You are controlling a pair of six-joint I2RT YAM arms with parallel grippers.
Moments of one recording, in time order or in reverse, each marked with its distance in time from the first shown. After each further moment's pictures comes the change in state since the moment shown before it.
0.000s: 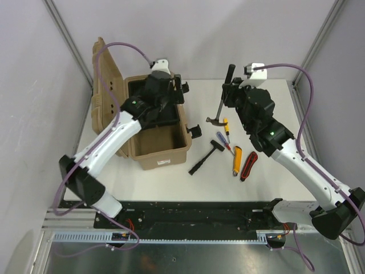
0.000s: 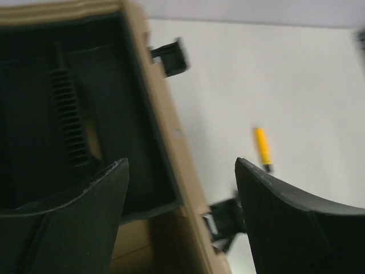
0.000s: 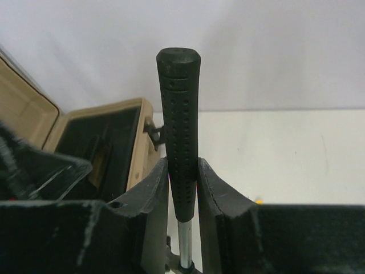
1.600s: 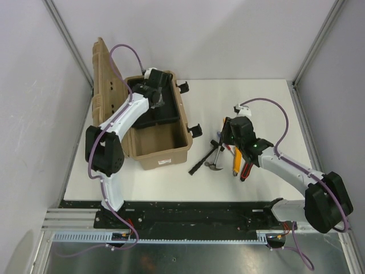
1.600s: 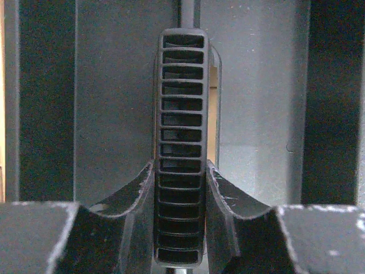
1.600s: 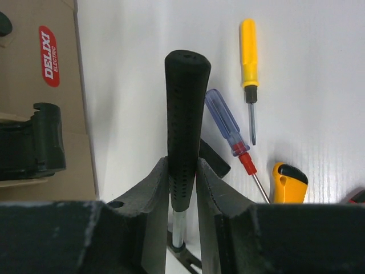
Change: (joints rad) left arm 0.218 0.417 0.149 -0.211 -0.167 -0.041; right arm -0.089 0.054 -0.499 -0.053 -0.180 0.294
